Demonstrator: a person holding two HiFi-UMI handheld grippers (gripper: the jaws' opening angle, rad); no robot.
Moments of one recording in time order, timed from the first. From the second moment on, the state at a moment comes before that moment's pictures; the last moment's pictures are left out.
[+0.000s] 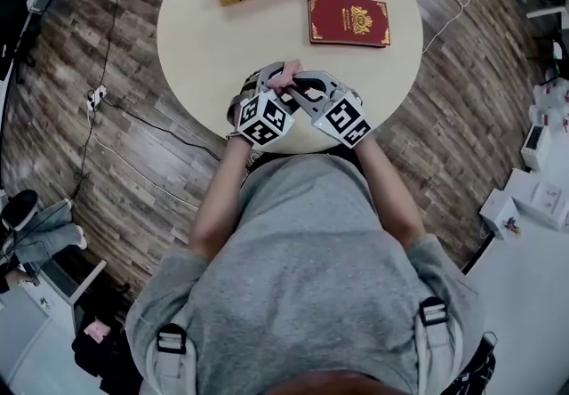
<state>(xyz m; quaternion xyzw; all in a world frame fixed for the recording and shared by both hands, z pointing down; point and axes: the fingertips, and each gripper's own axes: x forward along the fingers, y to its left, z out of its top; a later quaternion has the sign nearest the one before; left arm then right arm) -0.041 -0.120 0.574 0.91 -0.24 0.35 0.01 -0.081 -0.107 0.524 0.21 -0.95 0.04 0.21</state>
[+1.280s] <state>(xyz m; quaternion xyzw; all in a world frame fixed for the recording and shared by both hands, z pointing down) -0.045 -0.116 0.576 0.90 -0.25 0.36 0.03 -0.062 -0.114 0.525 0.23 -0.95 0.02 0.20</state>
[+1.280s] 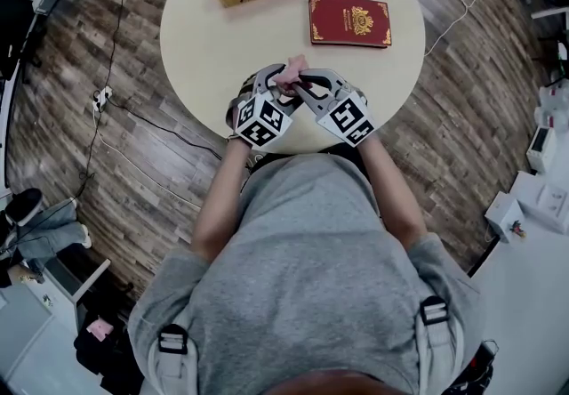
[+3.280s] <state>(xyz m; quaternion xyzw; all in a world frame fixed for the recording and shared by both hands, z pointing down) -0.037 -0.108 0.580 0.90 -0.24 0.37 0.02 -0.057 -0.119 0.526 0.24 -0.95 -0.02 0.22</state>
